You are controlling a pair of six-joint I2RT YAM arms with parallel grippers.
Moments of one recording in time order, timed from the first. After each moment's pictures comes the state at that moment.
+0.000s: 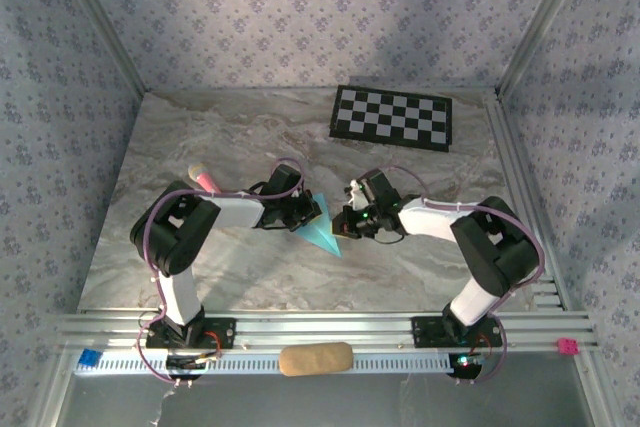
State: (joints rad) left arm -0.66 1.82 0.86 0.08 0.33 -1.12; right arm 0.61 1.63 0.75 -0.06 -0.57 0.70
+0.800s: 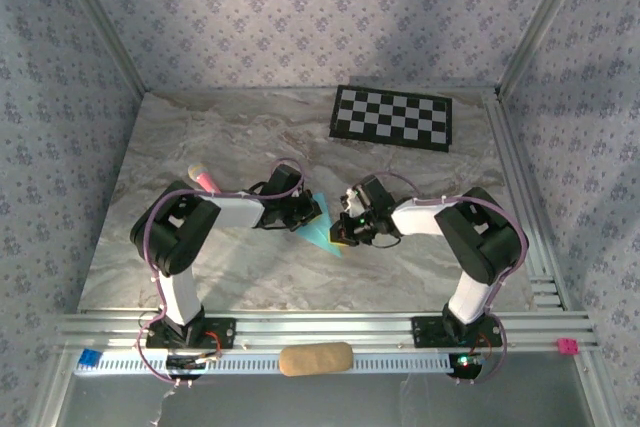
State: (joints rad) left arm -0.66 1.82 0.86 0.08 0.33 -1.12; right arm 0.62 1.73 0.73 -0.02 -0.61 0.70
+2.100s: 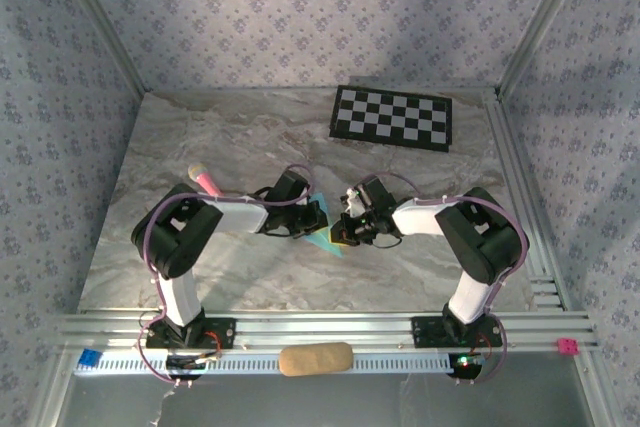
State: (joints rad) left arm -0.71 1.81 0.84 0.06 0.41 -0.98; right arm 0.61 1.73 0.73 -0.03 -0.62 0.66
